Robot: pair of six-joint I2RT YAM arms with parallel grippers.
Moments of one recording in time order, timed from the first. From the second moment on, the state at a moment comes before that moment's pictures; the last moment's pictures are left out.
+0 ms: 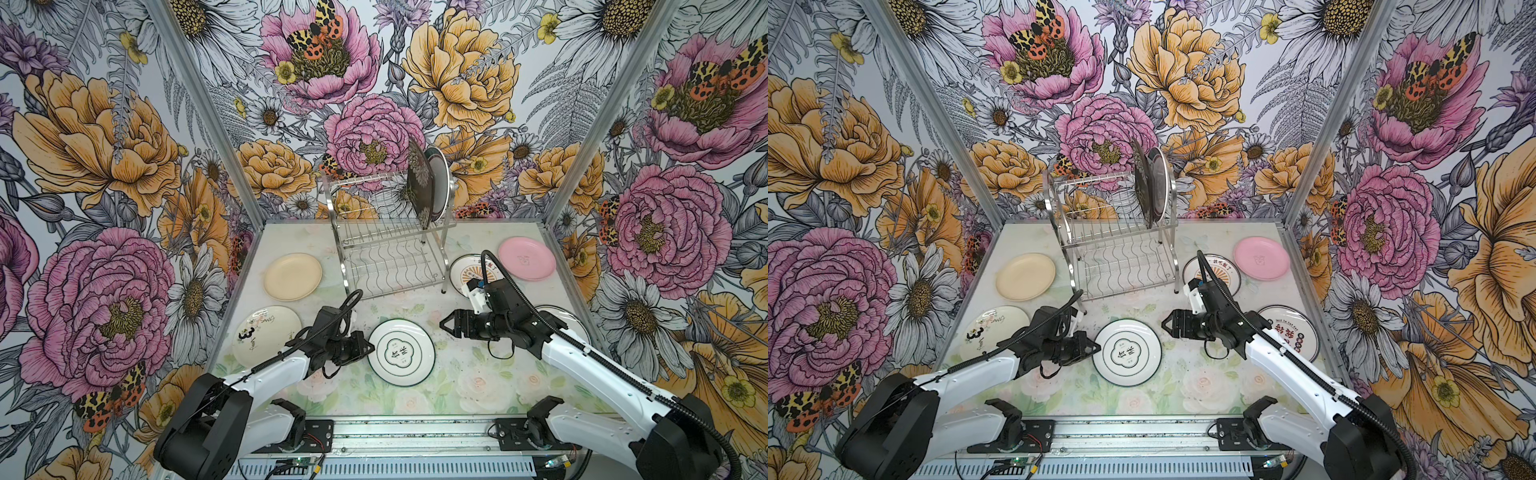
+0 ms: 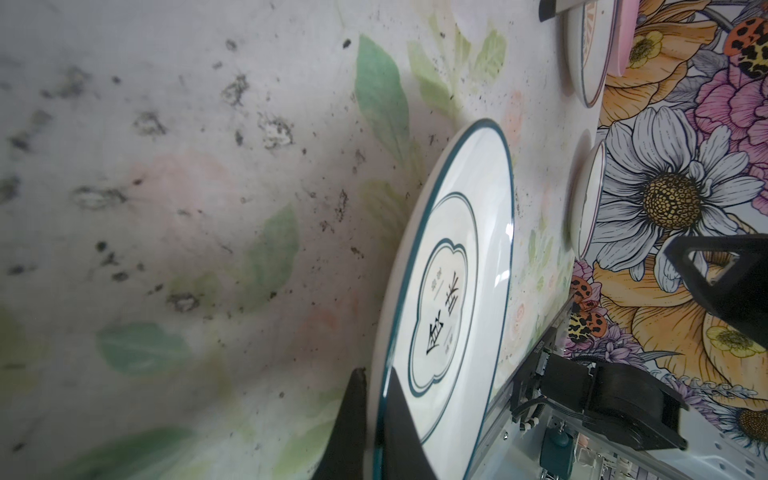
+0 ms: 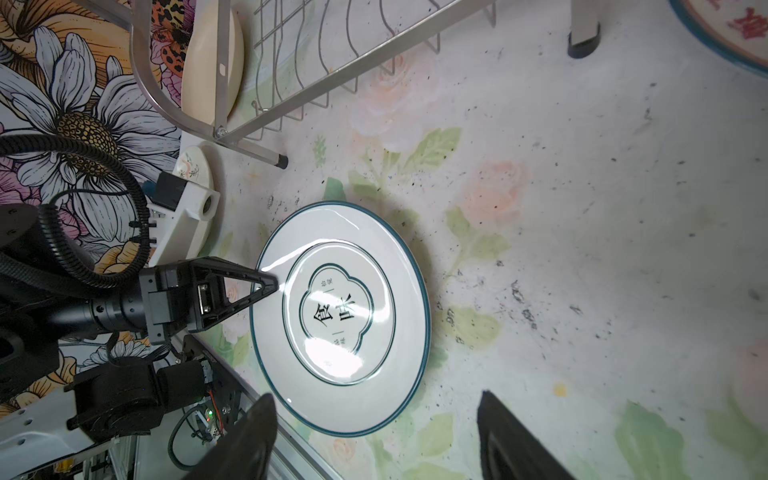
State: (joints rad) left arm -0.44 1.16 0.38 -0.11 0.51 -0.76; right arm 0.50 1.08 0.74 -0.53 -0.42 0.57
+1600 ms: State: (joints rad) left arm -0.36 1.07 0.56 -0.06 0.77 -0.78; right arm 0.44 1.32 0.85 -0.30 -0.86 0.63
